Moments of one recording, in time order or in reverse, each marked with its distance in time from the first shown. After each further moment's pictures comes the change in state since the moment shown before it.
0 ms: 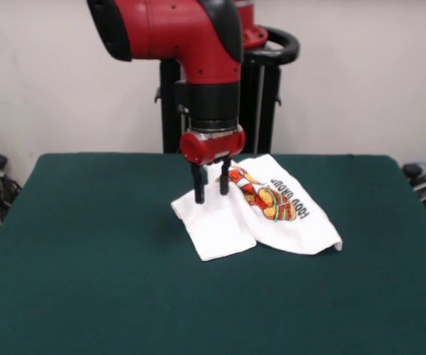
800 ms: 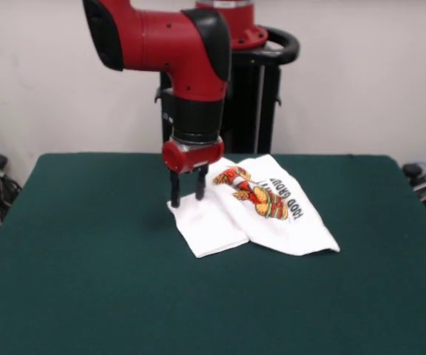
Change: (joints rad) arm 0.076 0.107 -0.153 -0.080 0.000 0.000 0.000
